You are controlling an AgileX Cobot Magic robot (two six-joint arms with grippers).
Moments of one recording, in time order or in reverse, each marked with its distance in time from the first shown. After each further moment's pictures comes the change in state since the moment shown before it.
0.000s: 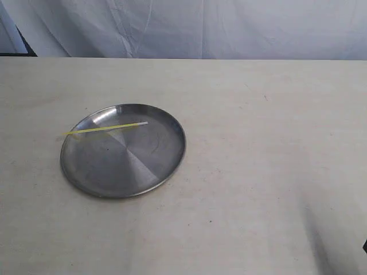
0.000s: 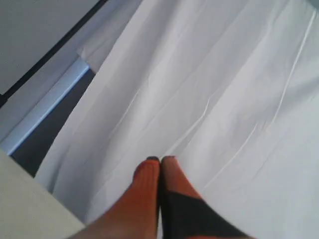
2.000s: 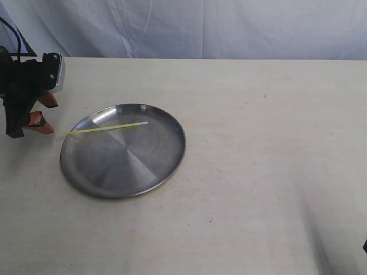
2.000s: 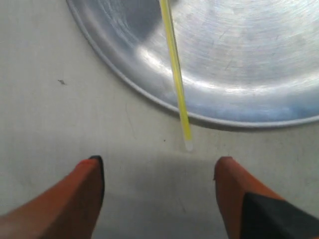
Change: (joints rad) left arm 0.000 1.925 -1.272 0.237 1.071 1.918; right arm 0.000 0.000 0.000 0.000 0.000 0.000
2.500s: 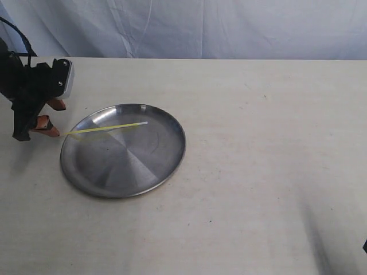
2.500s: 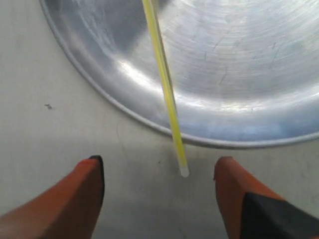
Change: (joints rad) left arm -0.036 0.033 0.000 0.009 -0.023 0.033; right arm 0.000 0.000 0.000 0.000 0.000 0.000
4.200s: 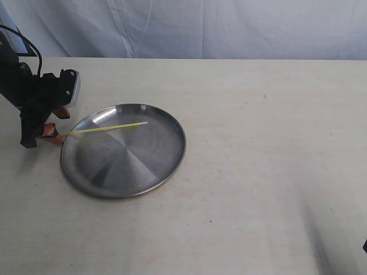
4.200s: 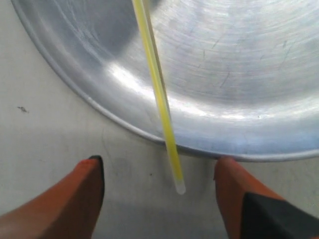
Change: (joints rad) left arm -0.011 0.058 0.000 0.014 -0.036 -0.028; right arm 0.000 0.000 0.000 0.000 0.000 0.000
